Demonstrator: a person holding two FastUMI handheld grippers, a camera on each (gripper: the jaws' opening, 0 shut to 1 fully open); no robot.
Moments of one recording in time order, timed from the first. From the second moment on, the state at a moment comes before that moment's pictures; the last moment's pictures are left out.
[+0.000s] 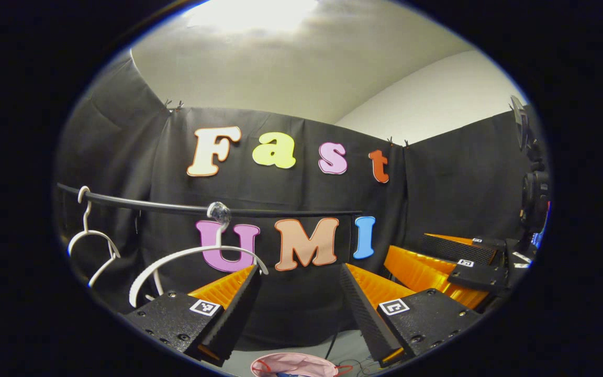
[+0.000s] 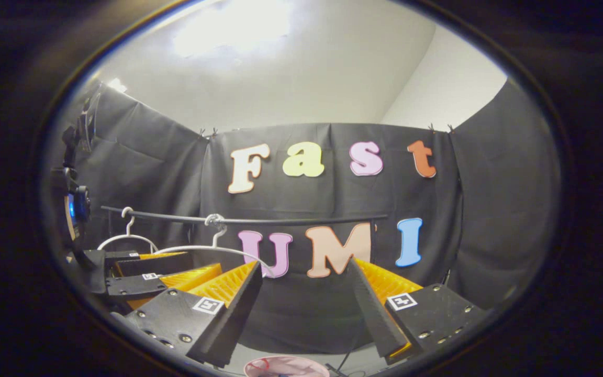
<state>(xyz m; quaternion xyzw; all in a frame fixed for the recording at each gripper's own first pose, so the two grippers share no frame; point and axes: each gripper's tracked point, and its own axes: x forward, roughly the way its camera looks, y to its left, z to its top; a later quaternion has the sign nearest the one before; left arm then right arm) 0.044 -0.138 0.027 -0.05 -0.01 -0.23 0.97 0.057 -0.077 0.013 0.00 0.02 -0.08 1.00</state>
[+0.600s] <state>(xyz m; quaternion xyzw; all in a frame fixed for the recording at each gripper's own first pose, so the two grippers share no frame) 0.044 -0.134 0.033 -0.06 -0.02 -0.21 0.98 0.055 -0.084 0.009 0.01 0.02 -0.07 1.00</state>
